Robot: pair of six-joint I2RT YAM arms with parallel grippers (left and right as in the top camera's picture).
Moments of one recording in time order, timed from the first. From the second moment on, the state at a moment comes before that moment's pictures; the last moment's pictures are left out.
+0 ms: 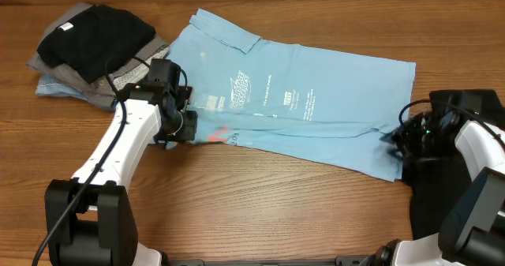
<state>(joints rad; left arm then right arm) -0.12 1.68 1.18 -0.93 0.06 -0.02 -0.43 1.67 0.99 -0.86 -0.50 0.43</state>
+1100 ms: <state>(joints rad) -0.12 1.68 1.18 -0.89 0.05 -0.01 -0.53 1.65 0.93 -0.95 -0.15 0.58</state>
